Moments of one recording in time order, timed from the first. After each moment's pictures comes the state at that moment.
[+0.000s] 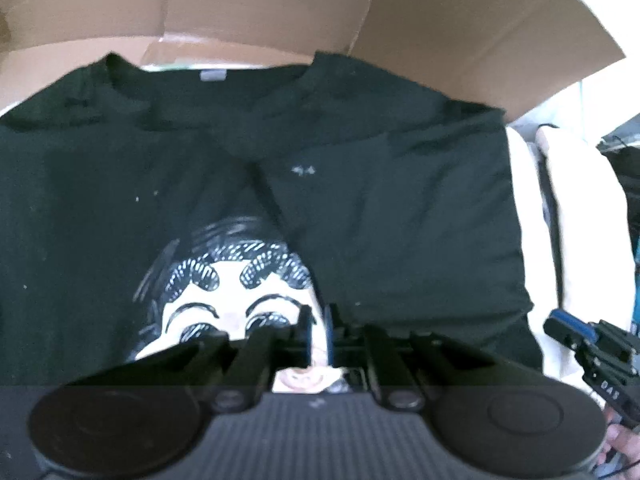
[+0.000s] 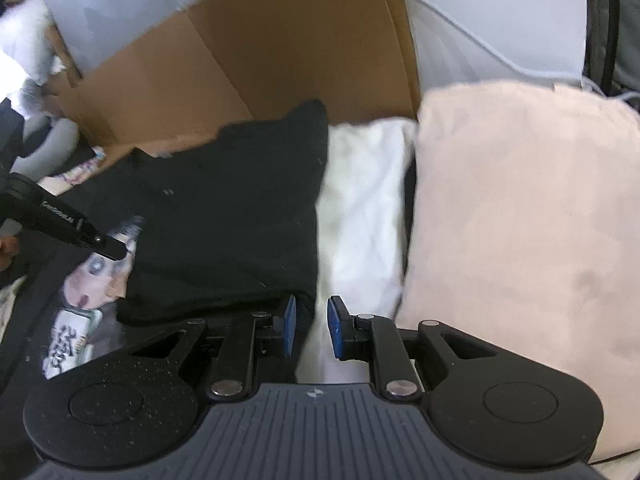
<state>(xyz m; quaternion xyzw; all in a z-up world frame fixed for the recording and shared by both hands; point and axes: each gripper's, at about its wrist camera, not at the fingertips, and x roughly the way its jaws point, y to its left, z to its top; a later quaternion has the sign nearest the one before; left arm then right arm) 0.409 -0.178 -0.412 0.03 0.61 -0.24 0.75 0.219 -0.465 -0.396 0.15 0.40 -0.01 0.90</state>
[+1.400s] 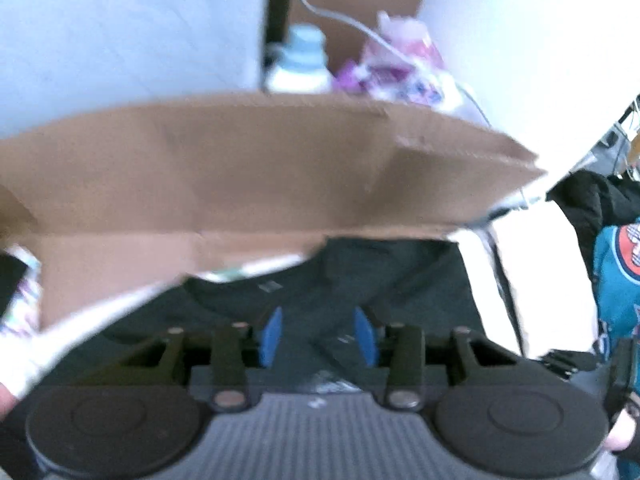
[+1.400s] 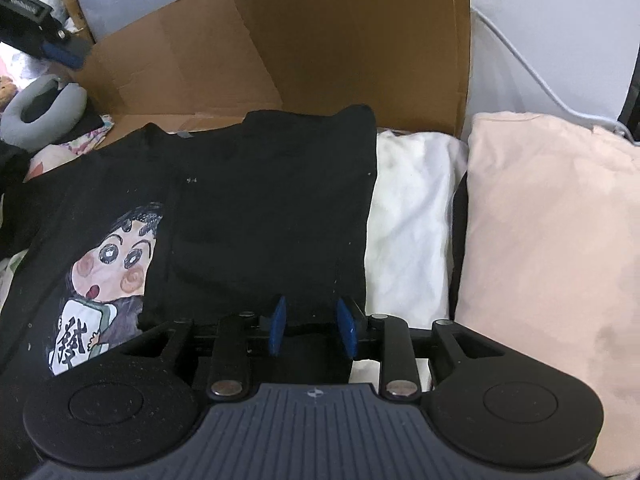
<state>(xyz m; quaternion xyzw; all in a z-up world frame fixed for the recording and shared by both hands) 0.513 -0.155 -0.237 0.11 0.52 -0.31 0.79 0.252 -0.432 -0.373 0.10 0.44 0.00 0.89</state>
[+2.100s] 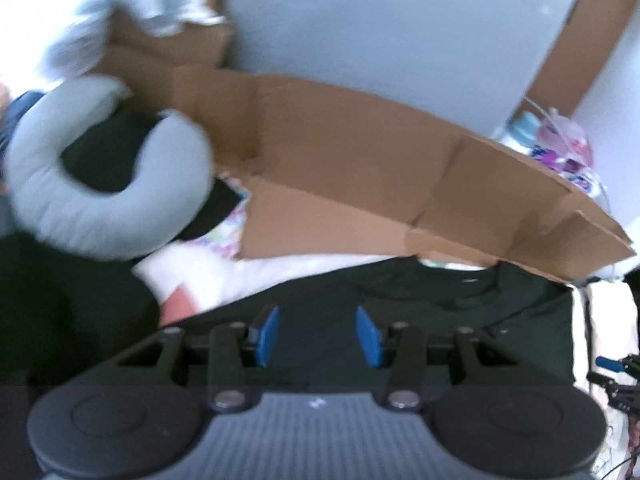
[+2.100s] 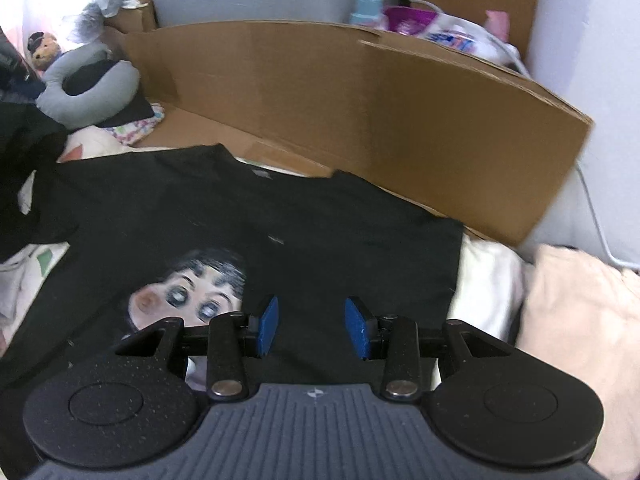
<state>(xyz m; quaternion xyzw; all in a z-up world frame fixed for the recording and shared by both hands) 0.530 0.112 -0.208 0.02 0.52 -0.14 0.84 0.313 -0.343 -0.288 0.01 0.45 0.06 0.89</state>
